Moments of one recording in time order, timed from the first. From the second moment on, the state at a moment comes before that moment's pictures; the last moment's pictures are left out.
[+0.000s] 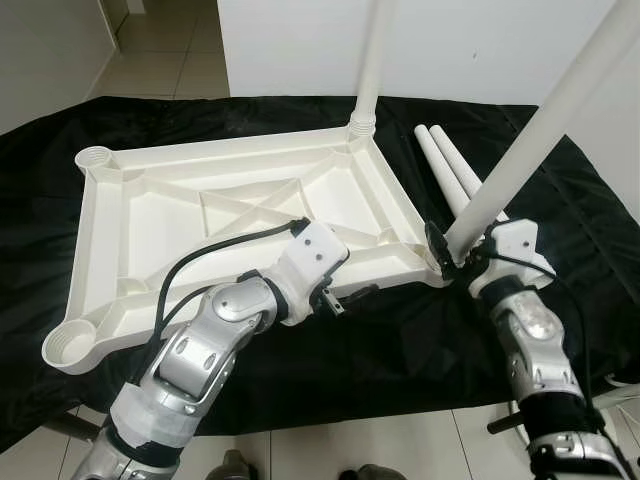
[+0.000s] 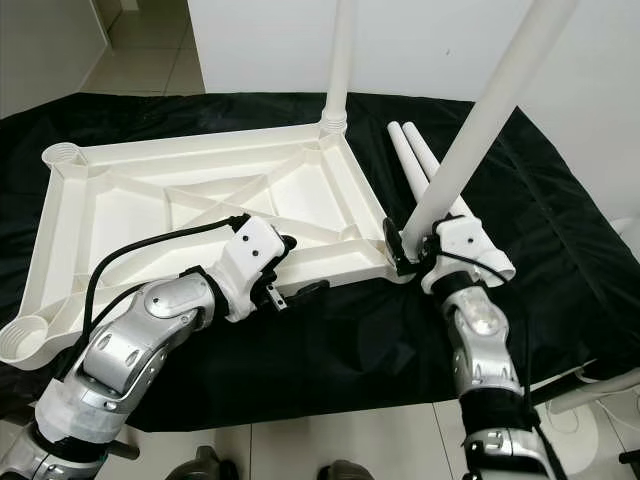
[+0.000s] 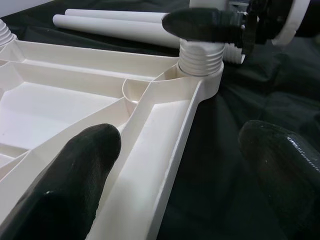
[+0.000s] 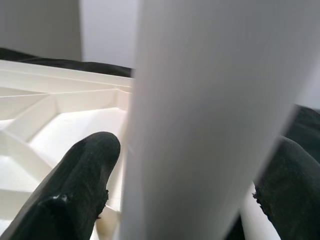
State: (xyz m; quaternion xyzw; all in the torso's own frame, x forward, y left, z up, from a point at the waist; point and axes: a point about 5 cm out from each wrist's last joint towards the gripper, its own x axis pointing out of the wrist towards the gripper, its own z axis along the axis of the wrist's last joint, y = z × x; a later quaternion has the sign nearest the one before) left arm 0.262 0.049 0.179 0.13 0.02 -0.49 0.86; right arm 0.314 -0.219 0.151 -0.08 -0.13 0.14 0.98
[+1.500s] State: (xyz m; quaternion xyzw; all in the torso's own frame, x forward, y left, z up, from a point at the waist) left arm 0.255 0.011 0.185 0.10 0.01 -0.51 0.85; right arm 0.340 -0.240 0.147 -0.10 -0.02 0.26 0.96
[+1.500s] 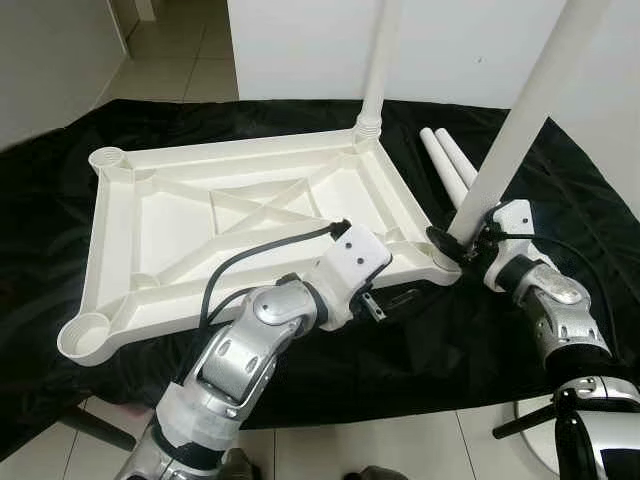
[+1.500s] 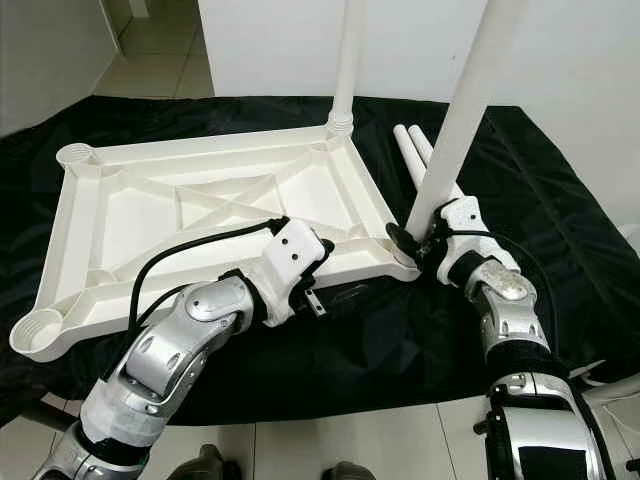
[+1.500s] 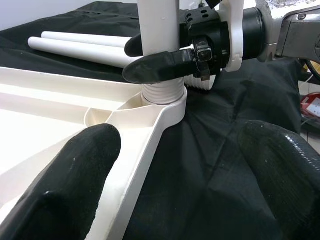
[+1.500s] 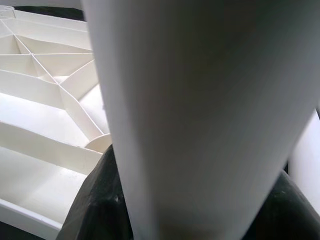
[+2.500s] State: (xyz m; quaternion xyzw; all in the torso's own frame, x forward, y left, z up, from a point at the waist) left arm 0.262 0.018 0.189 0.10 0.01 -0.48 0.87; right arm 0.345 -0.232 0.128 -0.01 -0.01 0.15 0.99
